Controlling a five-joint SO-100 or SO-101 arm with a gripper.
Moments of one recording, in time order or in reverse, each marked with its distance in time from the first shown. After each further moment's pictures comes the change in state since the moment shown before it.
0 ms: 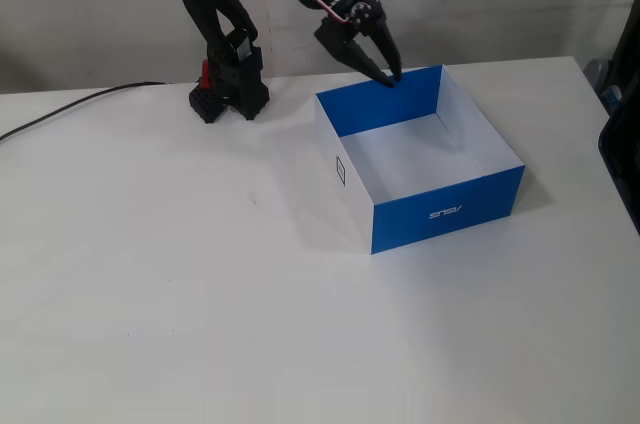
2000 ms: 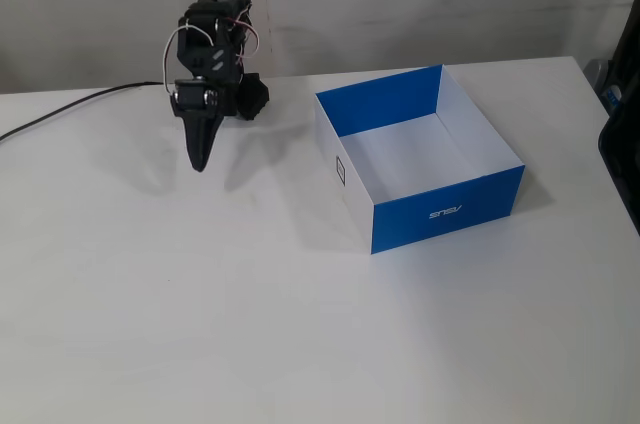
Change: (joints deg) arm -61.3 69.3 63.1 6.9 29.8
